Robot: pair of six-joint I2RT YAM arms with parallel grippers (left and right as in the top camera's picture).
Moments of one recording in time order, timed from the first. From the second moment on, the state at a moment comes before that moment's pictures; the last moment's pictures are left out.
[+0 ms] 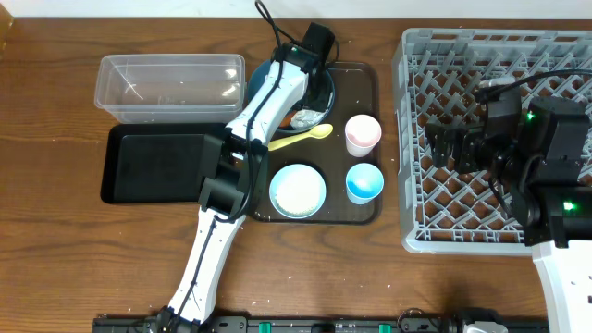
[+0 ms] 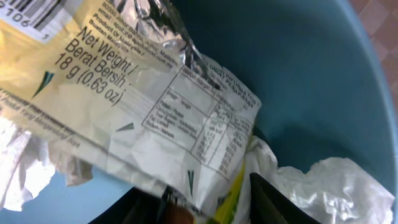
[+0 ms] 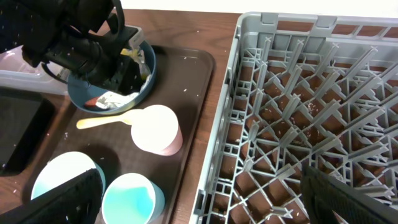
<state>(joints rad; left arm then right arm) -0.43 2.55 2.27 -1.01 0.00 -0.25 0.00 1.10 1.14 -0.73 -0.29 -0.02</state>
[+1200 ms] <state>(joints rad) -0.43 2.42 2.16 -1.15 -0.01 -0.25 0.00 1.13 1.14 -0.73 -0.28 -0.02</state>
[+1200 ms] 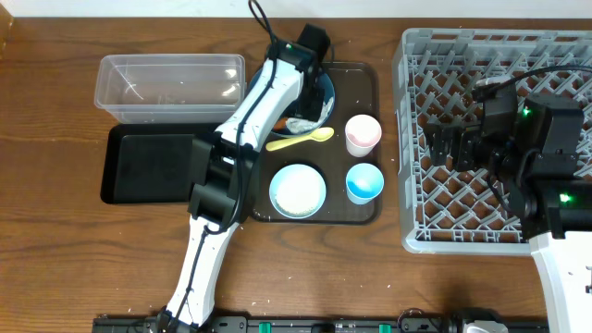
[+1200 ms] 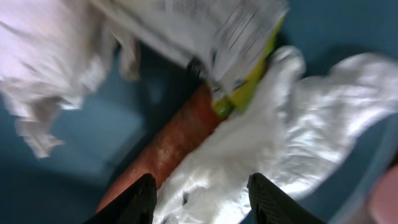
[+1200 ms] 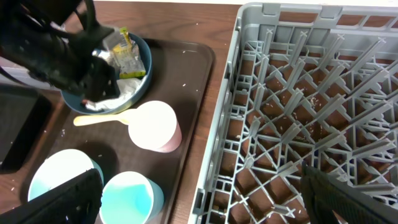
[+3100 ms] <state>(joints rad) -0.01 2.23 2.16 -1.17 -0.05 -0.33 0.00 1.13 1.14 -0.72 -0.28 -0.02</state>
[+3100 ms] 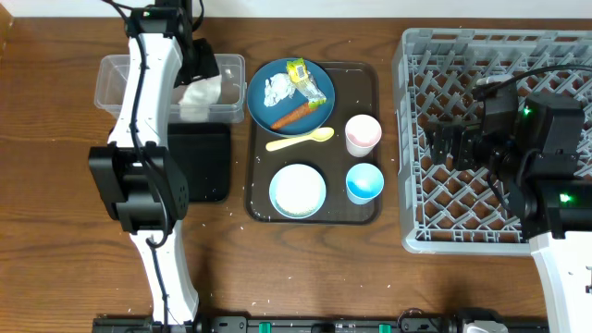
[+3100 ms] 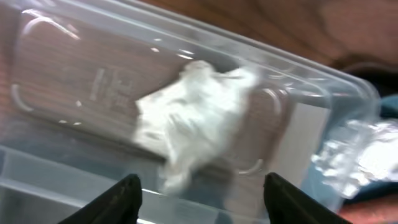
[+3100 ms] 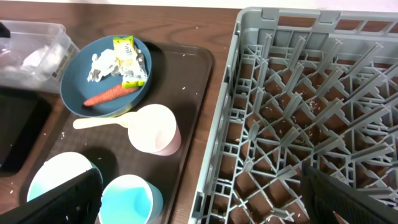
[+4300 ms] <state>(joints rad) -0.36 2.46 2.16 -0.84 -0.12 -0.38 0.00 1.13 1.14 -0.75 -0.28 -0.02</state>
